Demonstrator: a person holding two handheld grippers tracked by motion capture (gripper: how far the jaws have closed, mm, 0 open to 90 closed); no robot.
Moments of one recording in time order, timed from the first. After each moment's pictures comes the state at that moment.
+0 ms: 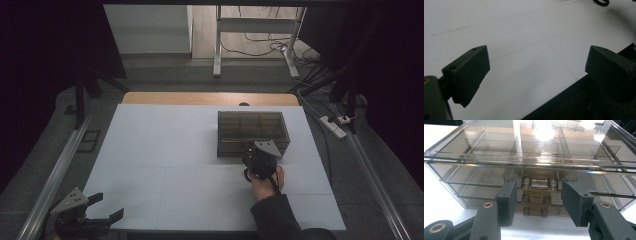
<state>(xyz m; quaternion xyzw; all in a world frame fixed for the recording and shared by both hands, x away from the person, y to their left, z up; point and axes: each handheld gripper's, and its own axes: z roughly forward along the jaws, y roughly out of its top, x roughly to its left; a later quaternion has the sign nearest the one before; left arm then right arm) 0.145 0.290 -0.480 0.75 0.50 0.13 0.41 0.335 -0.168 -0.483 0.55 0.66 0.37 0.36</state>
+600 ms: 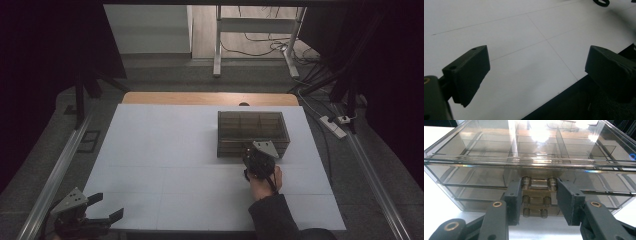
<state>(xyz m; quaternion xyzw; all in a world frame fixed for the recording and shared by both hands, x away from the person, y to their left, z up) 0.145 0.290 -0.480 0.75 0.50 0.13 0.41 0.333 -0.163 -0.484 0.56 0.65 0.36 0.37</state>
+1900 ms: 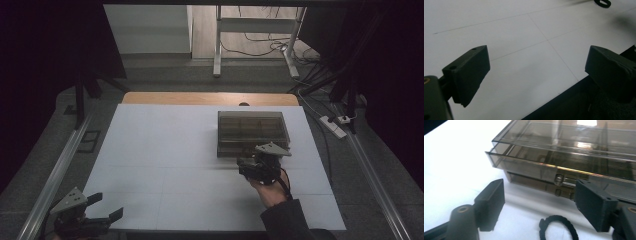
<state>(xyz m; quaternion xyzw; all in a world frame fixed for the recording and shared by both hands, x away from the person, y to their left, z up) 0.145 0.291 -0.480 0.75 0.50 0.13 0.41 0.311 -0.179 -0.455 0.49 0.74 0.40 0.22</state>
